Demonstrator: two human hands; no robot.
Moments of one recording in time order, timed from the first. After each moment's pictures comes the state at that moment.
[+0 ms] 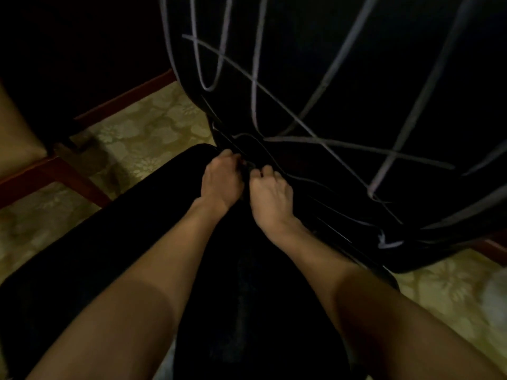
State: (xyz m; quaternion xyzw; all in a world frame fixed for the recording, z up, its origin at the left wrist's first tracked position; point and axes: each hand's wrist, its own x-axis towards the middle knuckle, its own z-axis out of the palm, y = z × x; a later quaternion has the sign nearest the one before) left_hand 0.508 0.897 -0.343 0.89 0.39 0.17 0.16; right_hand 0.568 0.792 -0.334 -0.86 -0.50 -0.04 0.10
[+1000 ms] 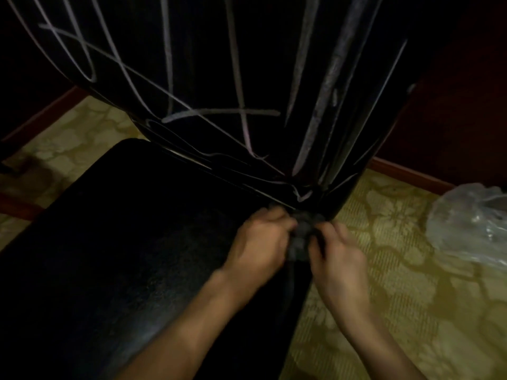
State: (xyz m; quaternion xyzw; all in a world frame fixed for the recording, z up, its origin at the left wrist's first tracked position) left_hand 0.520 0.678 -0.343 0.95 0.07 0.13 0.28; right_hand 0.586 0.530 -0.367 -0.90 -0.31 -0.05 0.31
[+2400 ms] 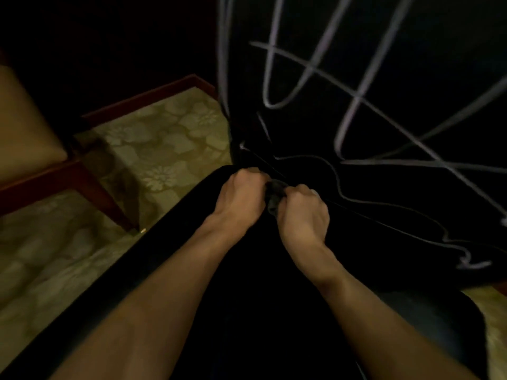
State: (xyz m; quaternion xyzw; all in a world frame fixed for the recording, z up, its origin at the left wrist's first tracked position) left_hand 0.456 0.966 -0.347 0.91 0.33 0.15 0.20; right_hand 0.529 0.868 -0.346 -0.91 -0.38 -0.01 0.12
